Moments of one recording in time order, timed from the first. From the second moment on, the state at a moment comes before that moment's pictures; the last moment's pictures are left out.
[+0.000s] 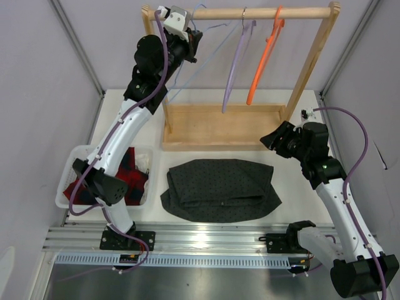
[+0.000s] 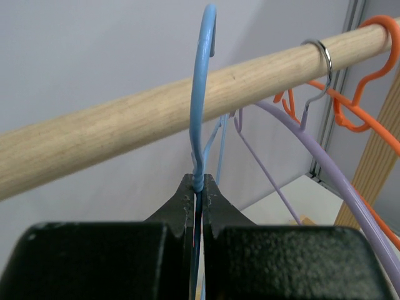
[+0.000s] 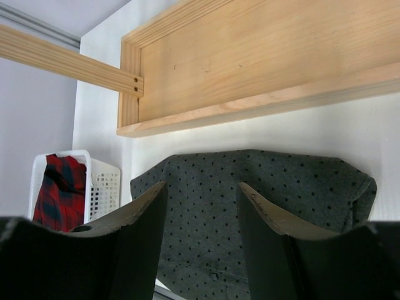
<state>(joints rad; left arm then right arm) -0.51 1.77 2.09 -0.05 0.07 0.05 0.18 0.93 0.94 -0.47 -0.23 0.64</state>
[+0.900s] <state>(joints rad) -0.60 1.04 1.01 0.00 0.10 -0.12 0.18 0.90 1.00 -0.60 -0.19 0.58</state>
